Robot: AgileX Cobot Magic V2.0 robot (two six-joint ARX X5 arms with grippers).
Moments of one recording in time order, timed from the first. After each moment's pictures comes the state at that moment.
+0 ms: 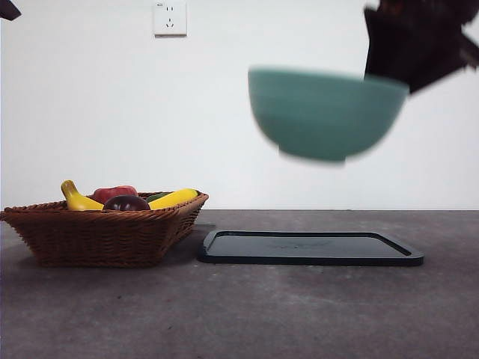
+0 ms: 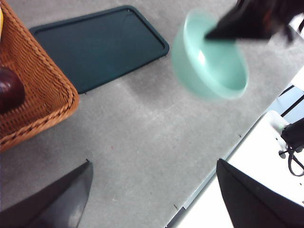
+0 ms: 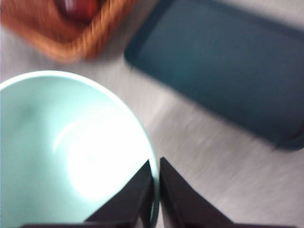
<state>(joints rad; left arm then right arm) -0.42 0.75 0.94 -0.88 0.48 -0.02 0.54 1.16 0.95 -0.66 -0.21 0.15</state>
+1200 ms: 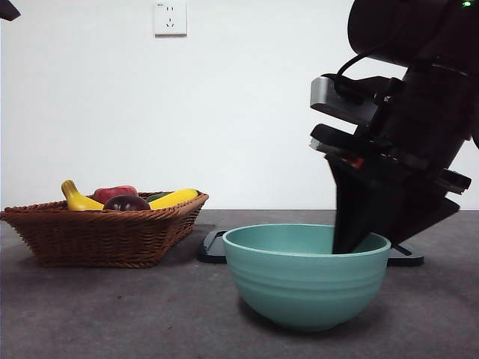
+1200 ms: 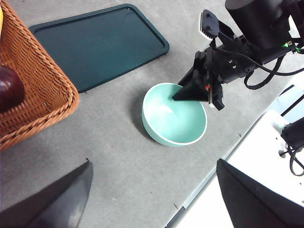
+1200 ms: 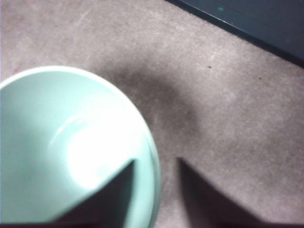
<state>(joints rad) -0.42 0.75 0.94 -0.88 0.48 -0.02 0.61 1.39 0.74 -0.40 -0.16 0.23</state>
